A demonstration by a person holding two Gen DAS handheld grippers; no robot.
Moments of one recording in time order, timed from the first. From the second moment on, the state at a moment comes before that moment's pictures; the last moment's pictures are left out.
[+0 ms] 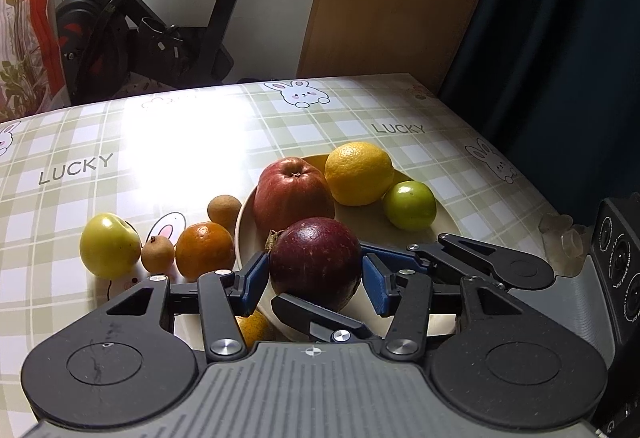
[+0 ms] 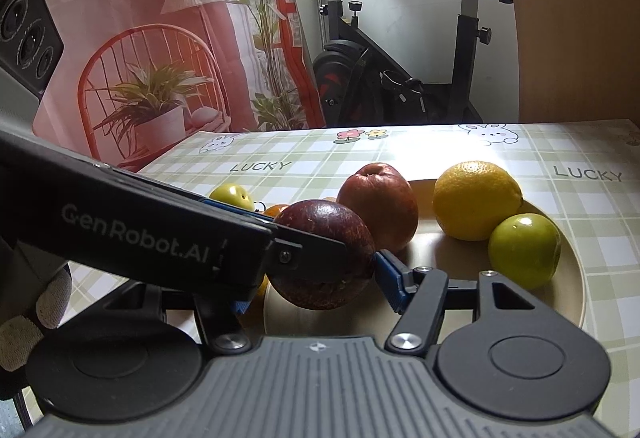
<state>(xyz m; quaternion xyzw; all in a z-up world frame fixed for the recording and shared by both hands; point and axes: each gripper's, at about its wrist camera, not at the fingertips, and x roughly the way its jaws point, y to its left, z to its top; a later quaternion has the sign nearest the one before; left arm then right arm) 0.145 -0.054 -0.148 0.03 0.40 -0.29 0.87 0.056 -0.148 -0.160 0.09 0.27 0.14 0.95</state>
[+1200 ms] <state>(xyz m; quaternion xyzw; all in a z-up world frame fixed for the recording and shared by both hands) 0.104 0.020 -0.132 -0.06 0.33 -0.18 0.93 0.005 -0.109 -0.159 0.01 0.17 0.15 0.97</state>
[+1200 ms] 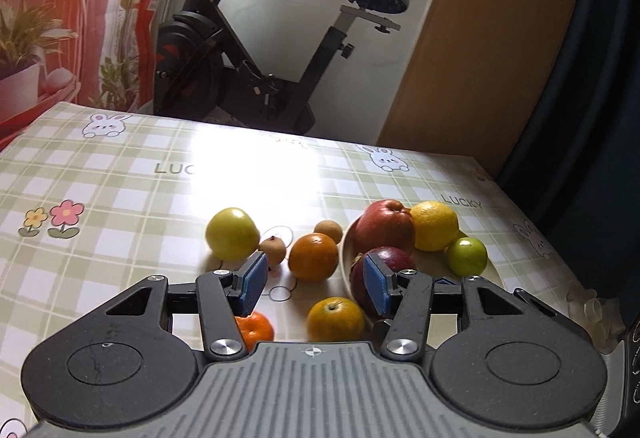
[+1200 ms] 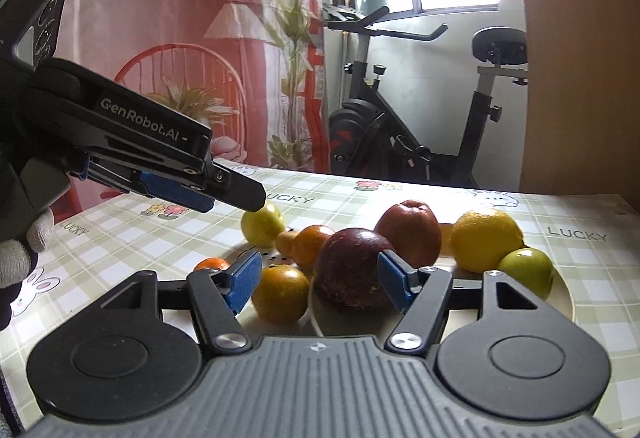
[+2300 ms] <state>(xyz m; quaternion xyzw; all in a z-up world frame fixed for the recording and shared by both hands) 0.122 0.021 -0.165 -0.05 0.40 -0.24 0.88 0.020 -0.079 -0.169 -0.02 0.20 0.23 0.95</state>
